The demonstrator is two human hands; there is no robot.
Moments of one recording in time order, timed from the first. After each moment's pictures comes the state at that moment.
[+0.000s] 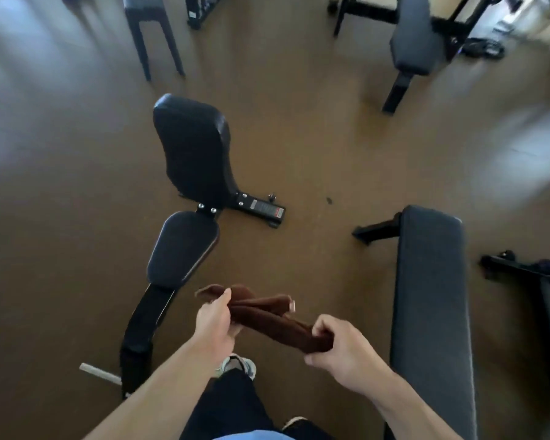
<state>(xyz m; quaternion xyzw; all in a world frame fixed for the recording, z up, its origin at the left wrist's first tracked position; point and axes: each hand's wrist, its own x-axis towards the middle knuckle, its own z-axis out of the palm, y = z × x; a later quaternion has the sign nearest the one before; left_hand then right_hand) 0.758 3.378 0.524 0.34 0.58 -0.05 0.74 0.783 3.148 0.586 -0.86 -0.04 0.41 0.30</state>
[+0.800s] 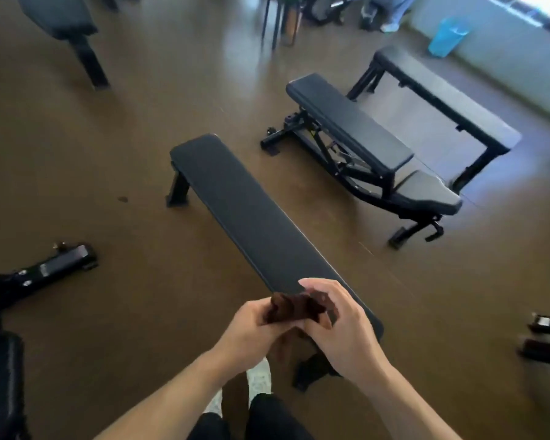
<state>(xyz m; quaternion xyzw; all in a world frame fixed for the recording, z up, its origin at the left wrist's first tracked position) 0.640 3.090 0.596 0.64 -0.20 -0.50 0.55 0.511 2.954 0.636 -0.85 0.29 -0.07 0.43</state>
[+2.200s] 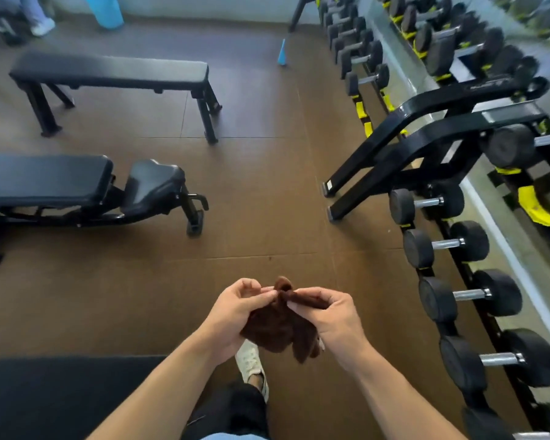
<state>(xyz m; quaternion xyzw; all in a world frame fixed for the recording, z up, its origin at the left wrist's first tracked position) 0.143 2.586 0.616 0.51 -0.22 -0.75 0.35 -0.046 2.605 0.615 -0.38 0.59 -0.41 0.59</state>
